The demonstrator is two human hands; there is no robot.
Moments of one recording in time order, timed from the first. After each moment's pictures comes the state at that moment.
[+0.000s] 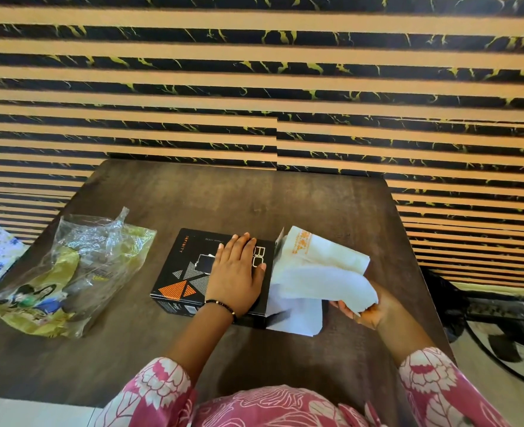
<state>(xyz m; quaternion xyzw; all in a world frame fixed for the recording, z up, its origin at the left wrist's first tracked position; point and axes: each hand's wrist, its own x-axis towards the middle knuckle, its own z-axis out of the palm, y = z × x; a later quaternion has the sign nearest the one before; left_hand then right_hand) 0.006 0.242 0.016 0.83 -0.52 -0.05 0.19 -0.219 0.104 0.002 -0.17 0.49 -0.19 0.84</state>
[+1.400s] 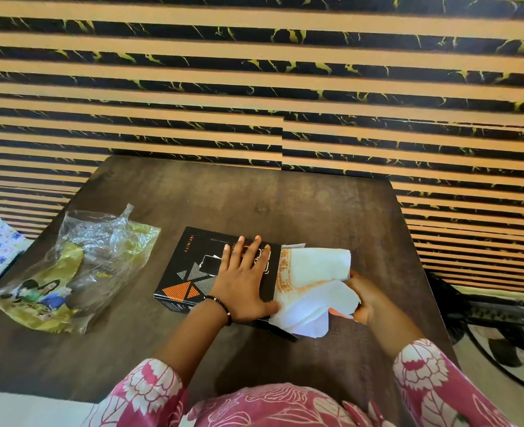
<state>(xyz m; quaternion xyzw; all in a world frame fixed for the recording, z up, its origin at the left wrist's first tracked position) 0.008 0.251 0.021 0.80 -0.60 -0.11 0.04 -0.186 0.104 0.008 -0.35 0.52 -0.10 0.77</state>
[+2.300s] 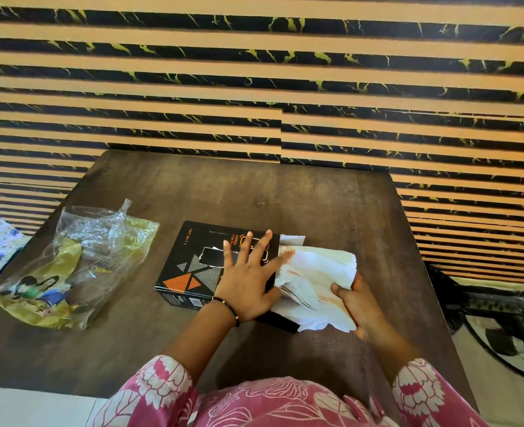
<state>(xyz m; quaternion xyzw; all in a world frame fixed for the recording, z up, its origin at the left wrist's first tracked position) -0.004 0.253 0.022 0.77 -0.63 -0.08 0.08 -0.199 0.132 -0.021 -0.50 0.51 -0.21 0.67</state>
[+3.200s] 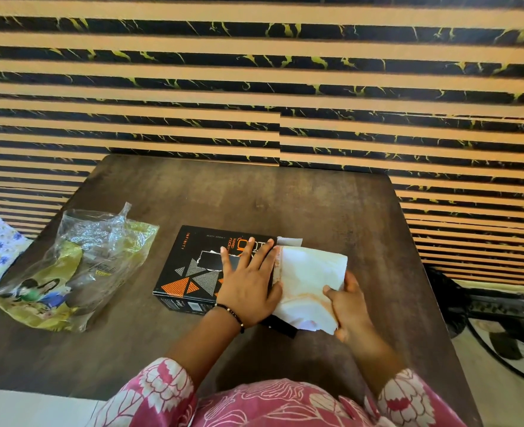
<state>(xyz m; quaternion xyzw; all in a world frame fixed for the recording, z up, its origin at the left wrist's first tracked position) -0.017 0.250 0.023 0.80 -0.59 -0.07 0.06 -0.176 0.156 0.003 -0.43 0.57 -0.27 0.65</state>
